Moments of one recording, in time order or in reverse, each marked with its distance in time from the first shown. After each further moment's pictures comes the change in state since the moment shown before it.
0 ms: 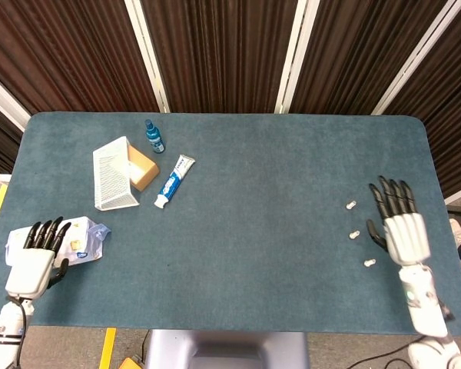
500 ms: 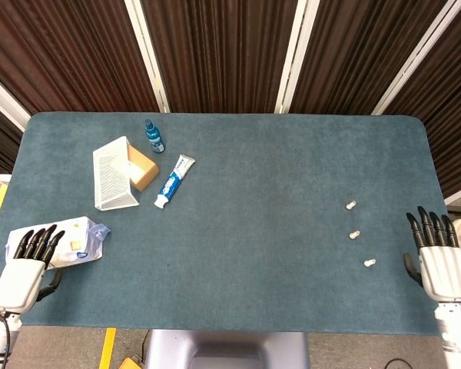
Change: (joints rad) left arm 0.051 0.117 0.042 -0.146 0.062 0.056 -0.037; right arm -0.189 0.298 -0.049 -0.477 0.032 -0.089 -0.279
